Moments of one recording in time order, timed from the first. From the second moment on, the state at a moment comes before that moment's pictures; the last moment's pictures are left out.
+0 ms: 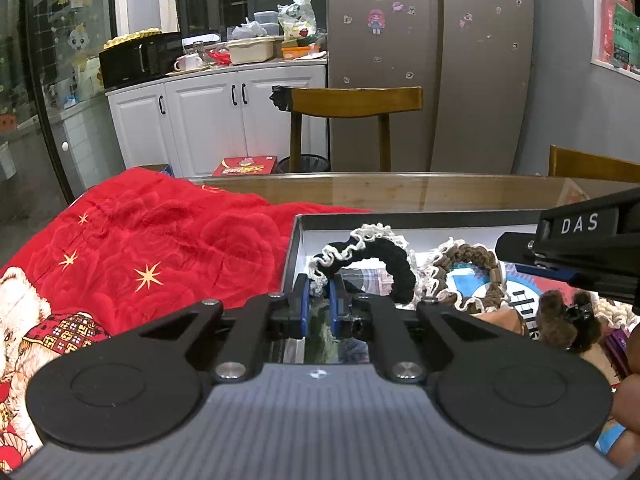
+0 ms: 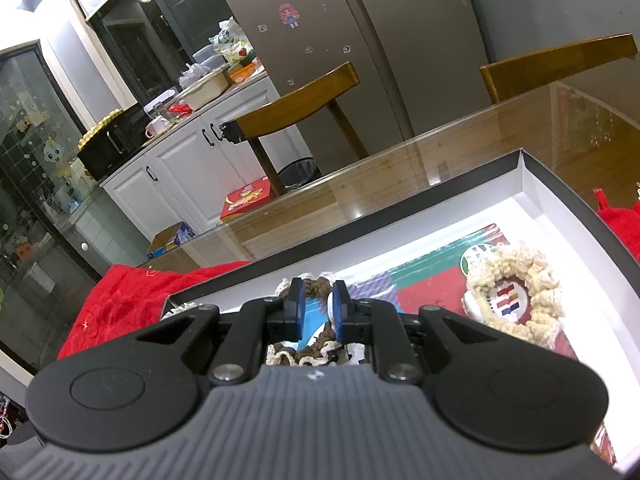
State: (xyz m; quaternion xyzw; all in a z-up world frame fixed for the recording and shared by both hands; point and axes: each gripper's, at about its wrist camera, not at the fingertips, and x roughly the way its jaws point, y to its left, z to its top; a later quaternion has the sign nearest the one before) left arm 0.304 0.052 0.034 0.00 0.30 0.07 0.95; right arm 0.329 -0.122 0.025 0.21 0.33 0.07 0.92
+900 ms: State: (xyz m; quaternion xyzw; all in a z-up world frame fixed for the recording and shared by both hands) left arm 0.149 0.083 0.149 -0.06 0.18 -0.04 0.98; right arm 0.155 -0.153 0.149 0.18 0.17 0.11 0.96
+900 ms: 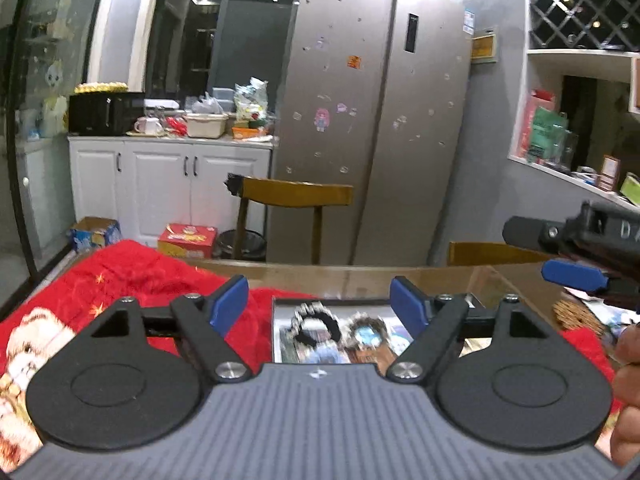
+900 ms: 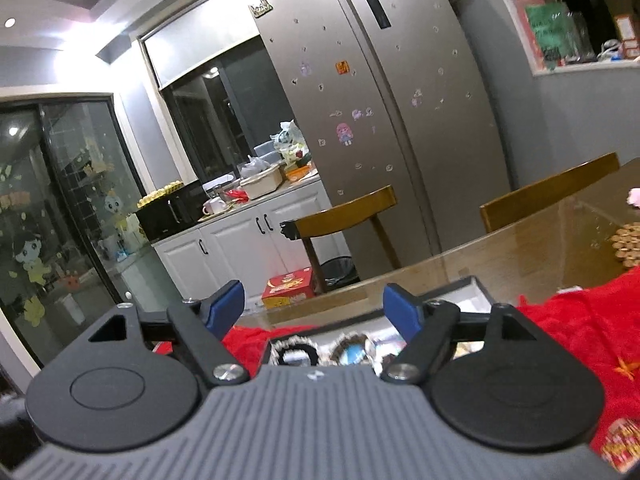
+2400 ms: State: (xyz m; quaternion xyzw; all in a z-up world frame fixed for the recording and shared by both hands) left arm 0.143 0.064 -0.013 0.01 0.32 -0.02 0.95; right arm 0.130 -0.133 -0.006 0.12 0.33 0.08 0.93
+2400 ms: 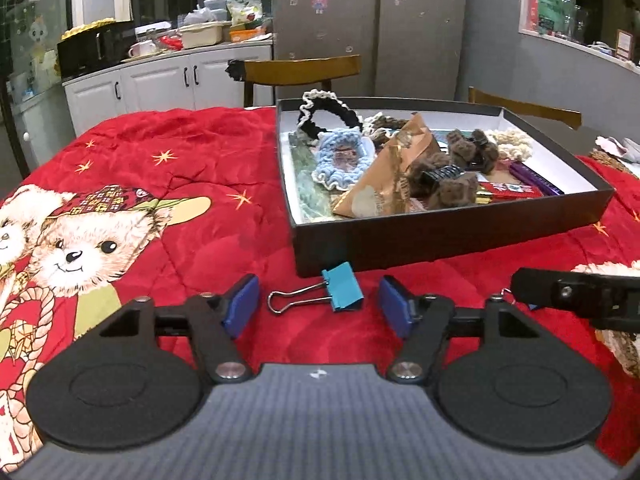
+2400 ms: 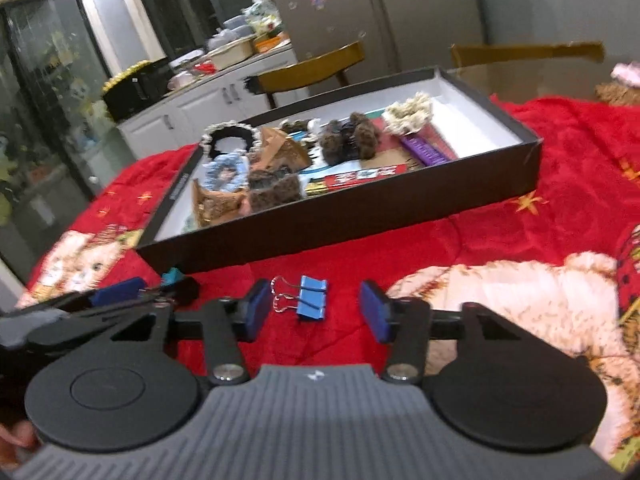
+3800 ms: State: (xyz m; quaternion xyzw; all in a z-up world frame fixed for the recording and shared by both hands) left arm 0.120 0.059 -0.003 0.01 0.25 -0.05 0.97; right arm 0.133 -0.140 -0.003 0.13 0.31 0.14 0.93
